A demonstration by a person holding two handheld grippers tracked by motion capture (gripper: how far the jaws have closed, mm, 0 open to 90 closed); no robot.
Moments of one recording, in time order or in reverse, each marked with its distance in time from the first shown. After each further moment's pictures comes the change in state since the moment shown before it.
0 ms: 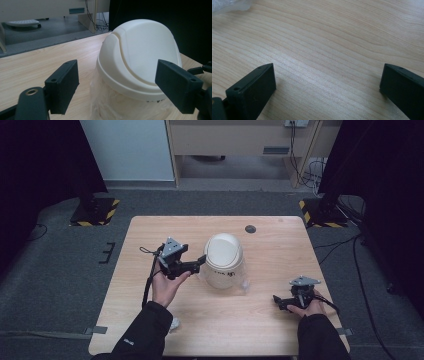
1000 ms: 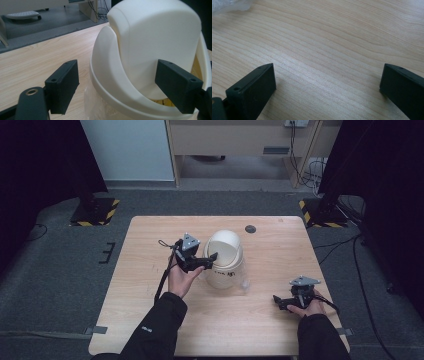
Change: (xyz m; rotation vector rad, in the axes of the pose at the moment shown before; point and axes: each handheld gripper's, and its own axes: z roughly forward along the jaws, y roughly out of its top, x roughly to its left) left arm -0.007 0.000 0.047 0.107 0.033 0.051; right arm 0.000 0.000 0.000 0.000 0.000 0.000
